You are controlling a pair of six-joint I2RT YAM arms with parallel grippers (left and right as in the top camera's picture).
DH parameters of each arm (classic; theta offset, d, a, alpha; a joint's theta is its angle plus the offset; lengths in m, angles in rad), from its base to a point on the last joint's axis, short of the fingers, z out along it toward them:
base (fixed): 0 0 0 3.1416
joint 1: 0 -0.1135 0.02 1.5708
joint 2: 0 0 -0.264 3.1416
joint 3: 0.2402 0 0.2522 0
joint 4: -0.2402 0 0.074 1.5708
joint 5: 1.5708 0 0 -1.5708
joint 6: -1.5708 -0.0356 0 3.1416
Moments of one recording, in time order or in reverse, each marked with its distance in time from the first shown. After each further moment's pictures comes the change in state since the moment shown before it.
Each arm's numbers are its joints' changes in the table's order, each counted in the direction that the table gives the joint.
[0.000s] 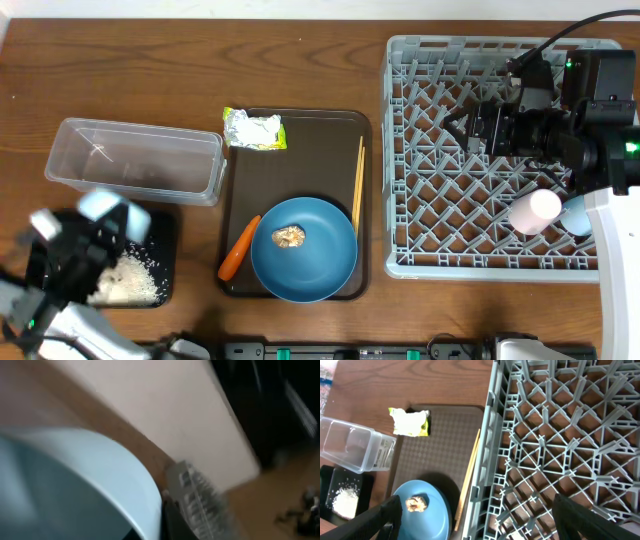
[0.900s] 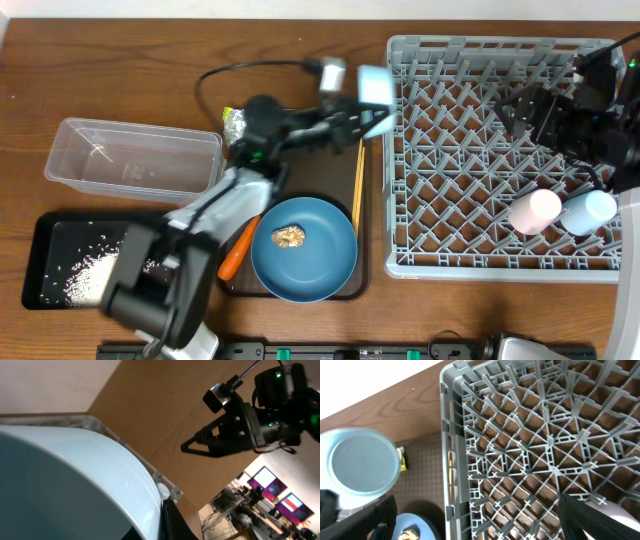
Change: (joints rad) left arm 1.499 0.713 0.385 1.331 -0.541 0.799; right arm 0.214 0.000 0.000 0.012 0.013 -0.080
